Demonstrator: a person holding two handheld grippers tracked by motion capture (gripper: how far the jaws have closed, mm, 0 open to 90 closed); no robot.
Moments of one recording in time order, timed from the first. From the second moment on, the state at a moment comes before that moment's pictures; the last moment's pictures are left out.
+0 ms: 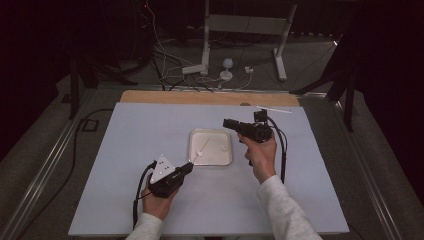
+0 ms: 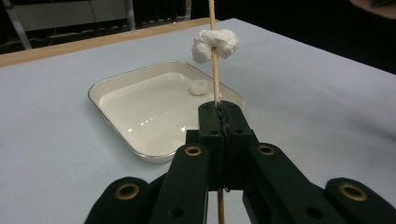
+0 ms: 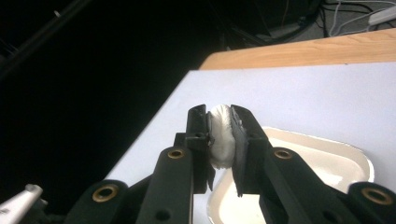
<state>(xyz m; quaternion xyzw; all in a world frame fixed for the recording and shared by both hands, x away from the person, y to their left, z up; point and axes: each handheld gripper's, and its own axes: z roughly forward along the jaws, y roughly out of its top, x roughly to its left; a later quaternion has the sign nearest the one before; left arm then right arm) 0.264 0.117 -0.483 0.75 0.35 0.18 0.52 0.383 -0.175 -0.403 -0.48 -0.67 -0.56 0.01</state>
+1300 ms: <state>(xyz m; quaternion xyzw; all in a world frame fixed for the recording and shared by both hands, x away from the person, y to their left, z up) 0.269 0.131 -0.481 0.73 0.39 0.18 0.53 0.382 -0.139 -0.436 -0.47 -0.73 -0.49 -0.02</state>
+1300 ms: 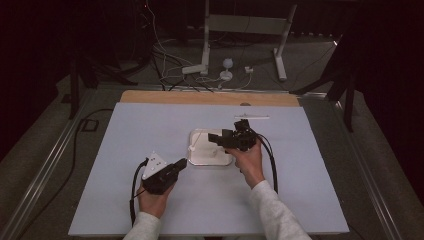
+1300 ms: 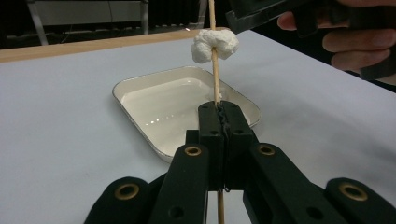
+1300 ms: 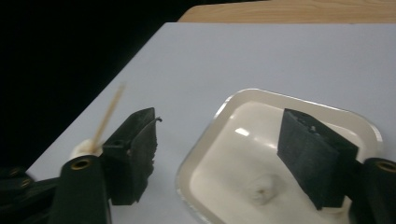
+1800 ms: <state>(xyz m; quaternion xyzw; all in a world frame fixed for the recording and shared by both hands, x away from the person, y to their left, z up) 0.269 0.131 -0.481 0.73 0.39 0.19 0.54 0.366 -0.120 -0.432 -0.44 -0.74 -0.50 0.02</state>
